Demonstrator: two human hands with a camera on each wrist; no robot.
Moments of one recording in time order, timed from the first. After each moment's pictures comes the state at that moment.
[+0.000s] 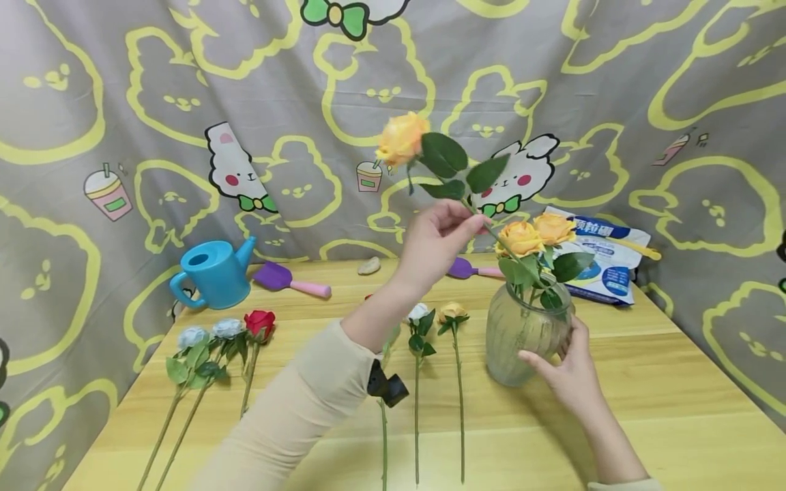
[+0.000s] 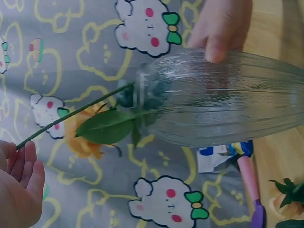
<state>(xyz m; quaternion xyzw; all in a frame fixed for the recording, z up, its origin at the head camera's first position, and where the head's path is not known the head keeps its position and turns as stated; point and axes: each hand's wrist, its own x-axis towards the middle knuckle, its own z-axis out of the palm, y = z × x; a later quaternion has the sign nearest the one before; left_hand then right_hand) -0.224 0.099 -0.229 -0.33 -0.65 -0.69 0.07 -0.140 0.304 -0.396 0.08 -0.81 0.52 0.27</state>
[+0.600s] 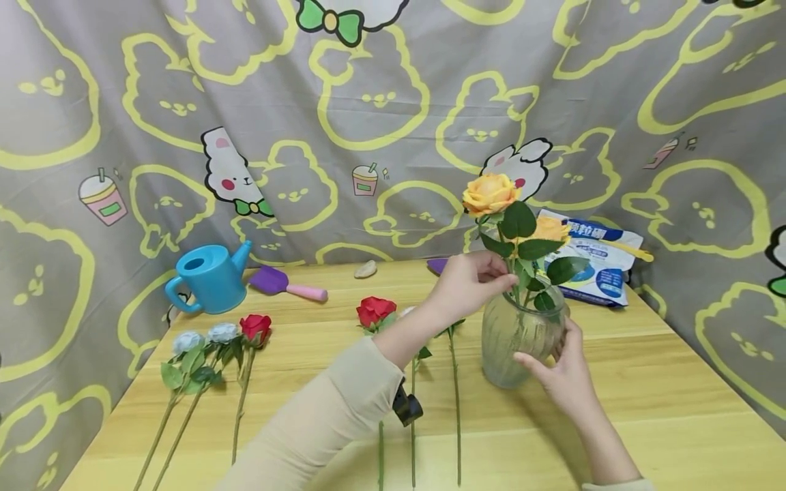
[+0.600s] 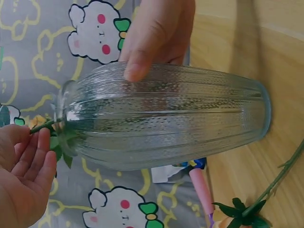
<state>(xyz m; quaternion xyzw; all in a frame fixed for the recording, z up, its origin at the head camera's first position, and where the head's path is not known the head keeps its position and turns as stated) -0.225 0.136 -0.277 -0.39 -0.78 -0.48 0.05 -0.140 0.305 -0.399 0.07 -0.81 0.51 0.27</state>
